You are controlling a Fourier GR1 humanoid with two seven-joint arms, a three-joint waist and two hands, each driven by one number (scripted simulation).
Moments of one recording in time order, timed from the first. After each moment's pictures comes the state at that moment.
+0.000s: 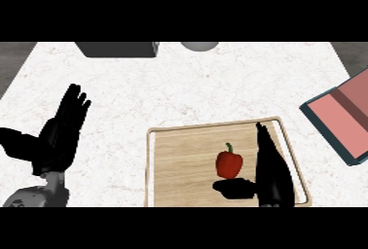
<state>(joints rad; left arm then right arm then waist) -0.09 0.24 -0.06 -1.66 0.23 0.24 0.18 0.00 -0.01 0.44 -1.87 0.87 -0.11 1.08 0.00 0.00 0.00</state>
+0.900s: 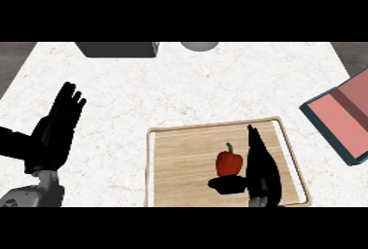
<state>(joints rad) -0.10 0.21 0.02 -1.66 0.20 0.16 0.21 -0.02 0.00 0.44 -1.72 0.82 -0.17 1.03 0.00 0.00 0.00</state>
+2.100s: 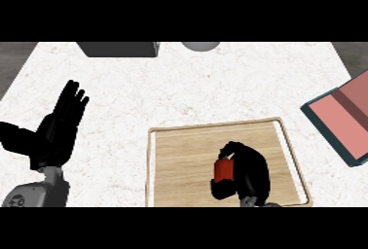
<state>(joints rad) -0.12 0.15 0.06 -1.63 0.15 0.12 0.21 -0.07 -0.06 0.54 -1.60 0.94 -0.16 0.89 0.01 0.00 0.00</state>
